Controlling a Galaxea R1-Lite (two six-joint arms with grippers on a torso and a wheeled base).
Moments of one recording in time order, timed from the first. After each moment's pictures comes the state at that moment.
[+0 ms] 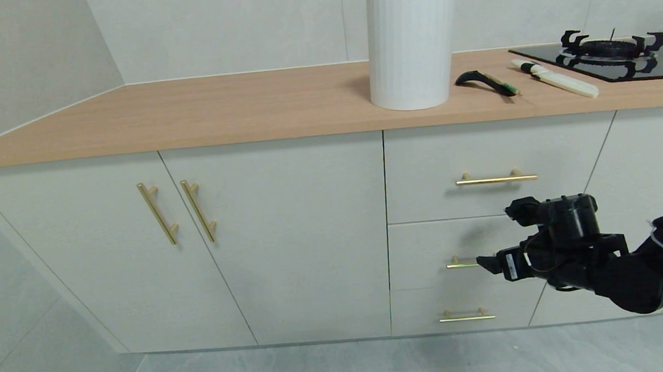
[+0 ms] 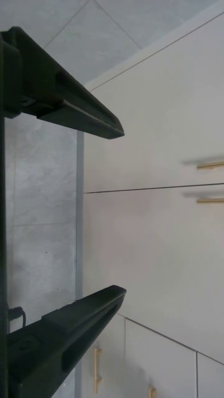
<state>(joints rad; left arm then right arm) 0.00 0.00 0.00 0.00 0.01 0.00 0.24 2.07 -0.73 -0.79 -0.05 0.00</state>
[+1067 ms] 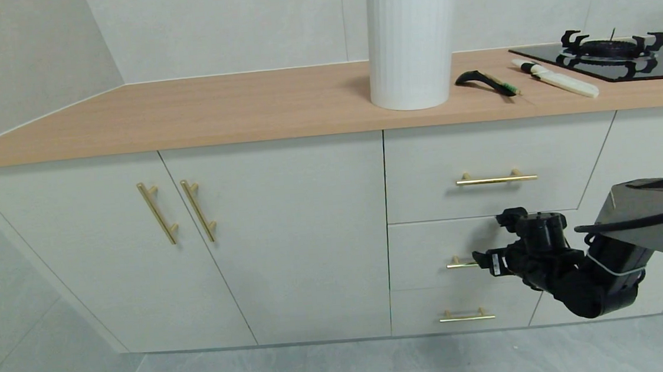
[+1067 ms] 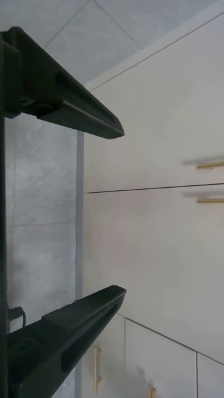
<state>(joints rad) 0.00 0.00 0.00 0.00 0.01 0.00 0.20 2.38 -0.88 -1.02 -0.17 0.05</state>
